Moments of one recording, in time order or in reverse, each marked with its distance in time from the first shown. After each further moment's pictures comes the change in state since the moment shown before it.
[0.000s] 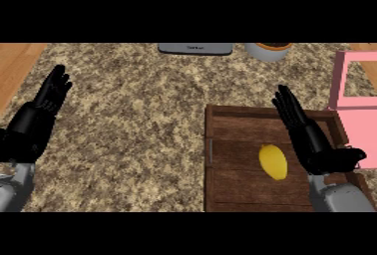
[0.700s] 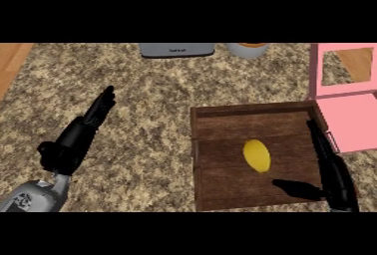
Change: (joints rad) left arm 0.007 -0.094 -0.158 0.007 -0.048 -0.071 0.008; right arm 0.210 -0.175 0.099 0.045 0.577 -0.399 0.090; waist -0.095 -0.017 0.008
